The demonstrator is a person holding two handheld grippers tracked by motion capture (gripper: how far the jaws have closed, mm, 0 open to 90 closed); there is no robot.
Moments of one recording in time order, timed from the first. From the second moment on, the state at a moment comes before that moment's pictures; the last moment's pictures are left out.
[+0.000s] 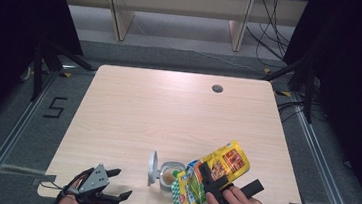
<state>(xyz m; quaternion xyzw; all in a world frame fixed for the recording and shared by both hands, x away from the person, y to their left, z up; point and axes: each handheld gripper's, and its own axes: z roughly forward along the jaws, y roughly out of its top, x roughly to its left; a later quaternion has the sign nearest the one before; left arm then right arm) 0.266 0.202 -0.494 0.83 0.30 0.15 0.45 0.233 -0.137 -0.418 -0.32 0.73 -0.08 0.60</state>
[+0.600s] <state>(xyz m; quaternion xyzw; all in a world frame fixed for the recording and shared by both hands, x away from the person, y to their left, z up) 0.265 0.201 -0.495 0.82 0.31 0.15 0.45 0.233 -0.138 -0.417 -0.33 0.72 -0.09 0.60</state>
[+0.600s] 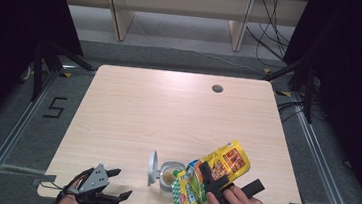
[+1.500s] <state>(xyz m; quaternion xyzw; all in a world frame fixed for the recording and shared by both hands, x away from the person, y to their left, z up) 0.265 0.201 -0.494 0.82 0.31 0.15 0.45 0.235 -0.138 -0.419 -0.33 0.73 -0.09 0.59</state>
